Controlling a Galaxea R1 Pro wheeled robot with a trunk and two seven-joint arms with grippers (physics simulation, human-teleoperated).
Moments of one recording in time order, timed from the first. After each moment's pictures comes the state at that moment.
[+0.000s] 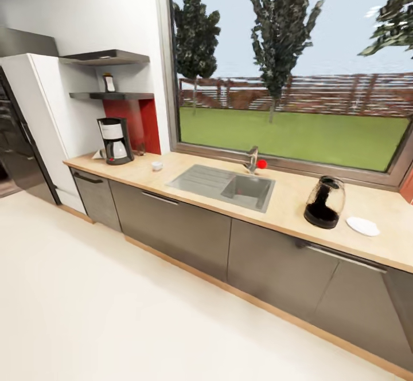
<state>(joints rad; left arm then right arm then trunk) -0.01 -0.01 -0.01 -0.02 -0.01 -0.08 0.00 -0.01 0.05 0.00 -0.11 0.00 -0.03 0.00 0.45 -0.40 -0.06</state>
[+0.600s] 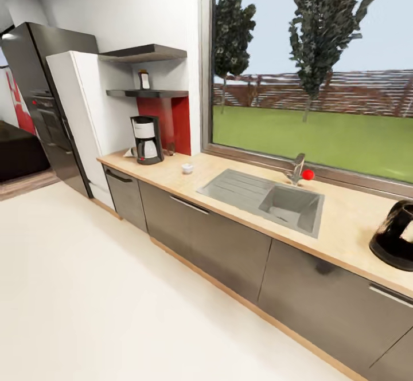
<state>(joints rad) -0.01 -0.01 -0.01 -0.02 -0.01 -0.08 0.00 -0.01 0.05 0.00 -0.11 0.00 -0.03 0.00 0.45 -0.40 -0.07</state>
